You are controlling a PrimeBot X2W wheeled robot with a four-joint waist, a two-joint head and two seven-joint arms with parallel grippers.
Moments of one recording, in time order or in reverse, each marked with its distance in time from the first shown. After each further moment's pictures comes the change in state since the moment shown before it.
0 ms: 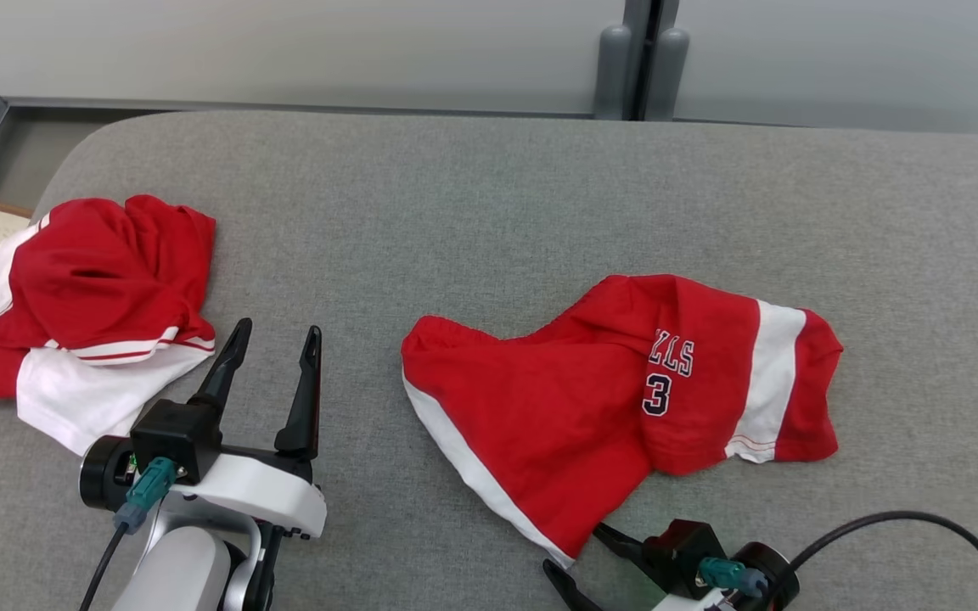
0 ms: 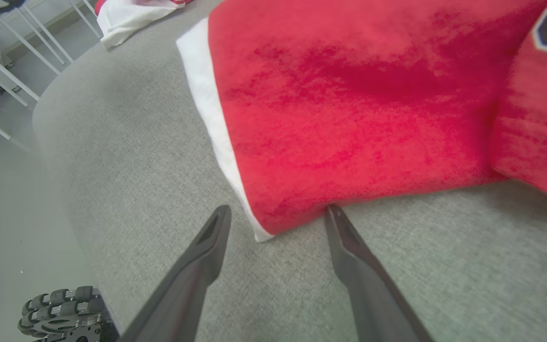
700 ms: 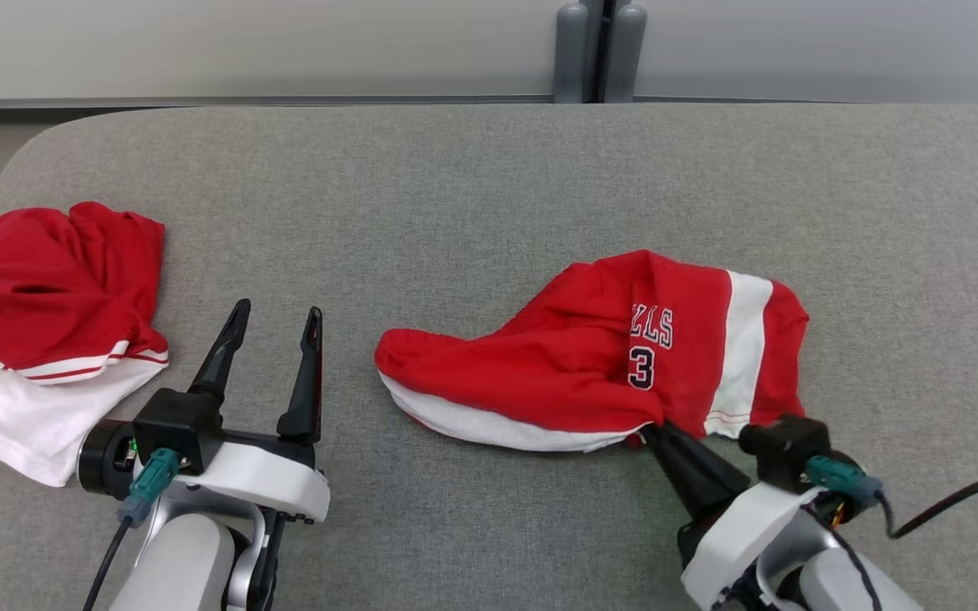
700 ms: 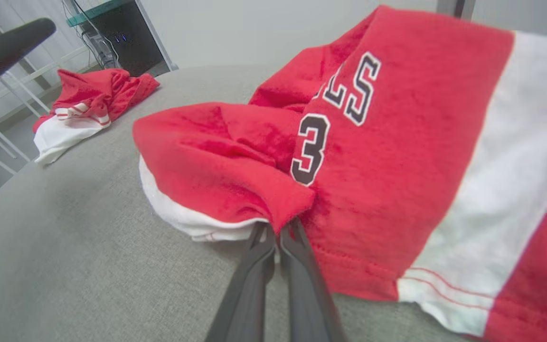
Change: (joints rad) left arm -0.019 -0.034 0.035 -0.009 0.055 -0.001 -0.007; right arm -0.112 -0.034 -0.129 -0.003 0.104 0.000 -0.082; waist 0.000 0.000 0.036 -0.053
